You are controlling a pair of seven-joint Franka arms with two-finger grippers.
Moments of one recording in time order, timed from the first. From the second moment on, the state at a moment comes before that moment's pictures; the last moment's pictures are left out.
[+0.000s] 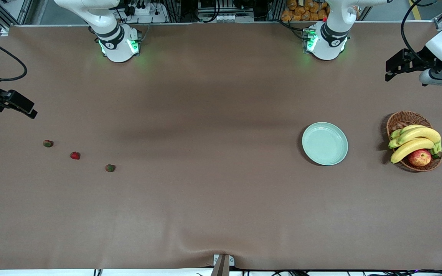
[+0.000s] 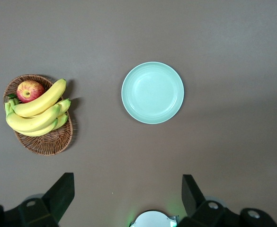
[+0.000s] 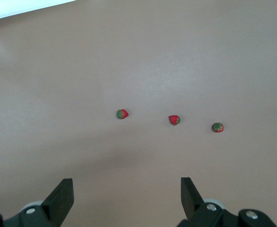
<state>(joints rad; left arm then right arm) -0.09 -0.09 -0.02 -1.60 0.02 1.45 0.07 0.00 0.02 0.00 -1.54 -0.02 1.62 0.21</state>
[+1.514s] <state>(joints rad) -0.10 -0.09 -0.06 -1.58 0.02 1.44 0.04 -0.10 0.14 -0.02 -1.54 -0.02 1.61 0.21</state>
